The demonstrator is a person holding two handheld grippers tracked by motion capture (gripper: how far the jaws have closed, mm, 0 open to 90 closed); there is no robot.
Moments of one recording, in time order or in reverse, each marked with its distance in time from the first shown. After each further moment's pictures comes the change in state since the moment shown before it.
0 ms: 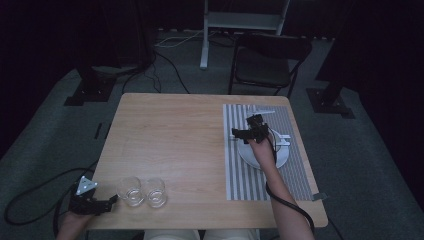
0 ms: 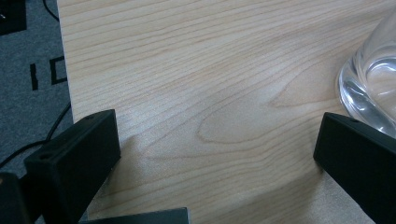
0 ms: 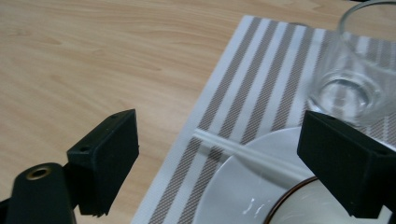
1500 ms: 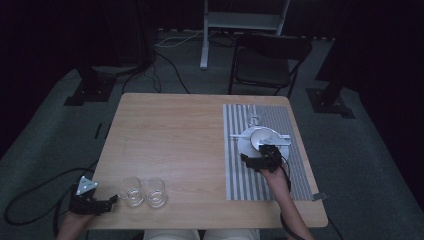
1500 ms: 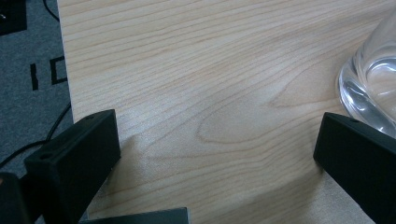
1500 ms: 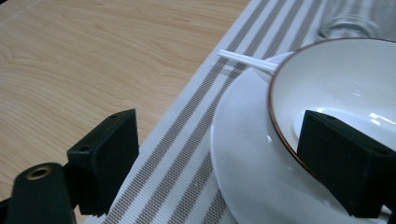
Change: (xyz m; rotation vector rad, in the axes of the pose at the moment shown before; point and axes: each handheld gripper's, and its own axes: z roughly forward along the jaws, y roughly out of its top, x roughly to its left) left arm 0.000 0.000 0.000 -0.001 0.000 -0.001; right arm 0.005 -0.087 -0.057 -0.074 0.047 -0.050
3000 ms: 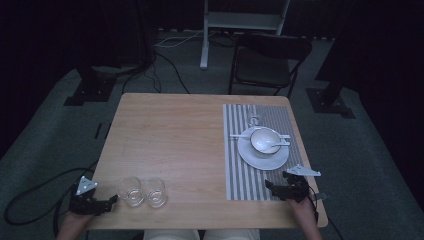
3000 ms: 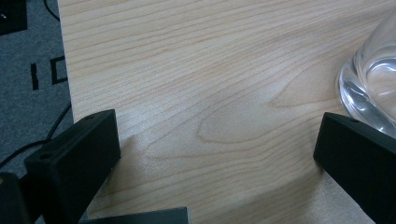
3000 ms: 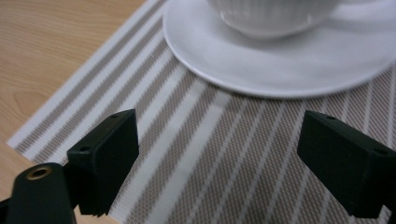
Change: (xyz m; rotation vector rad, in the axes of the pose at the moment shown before) left arm 0.000 0.000 0.000 0.000 0.001 -0.001; right arm -0.035 -0.092 -0.060 0.032 -0.027 0.042
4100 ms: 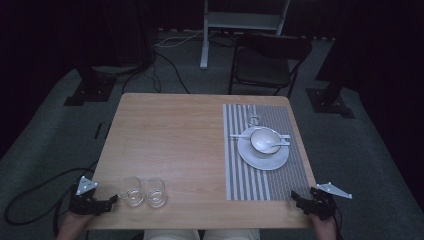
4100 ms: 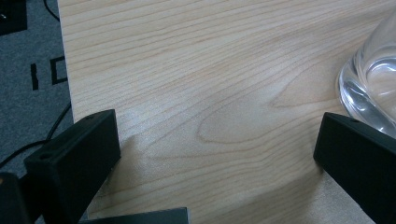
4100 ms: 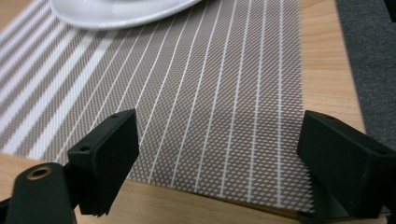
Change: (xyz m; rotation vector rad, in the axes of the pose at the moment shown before) left arm 0.000 0.000 0.000 0.000 0.001 -0.001; right arm -0.049 -0.062 -0.044 -0.050 -0.175 0.200
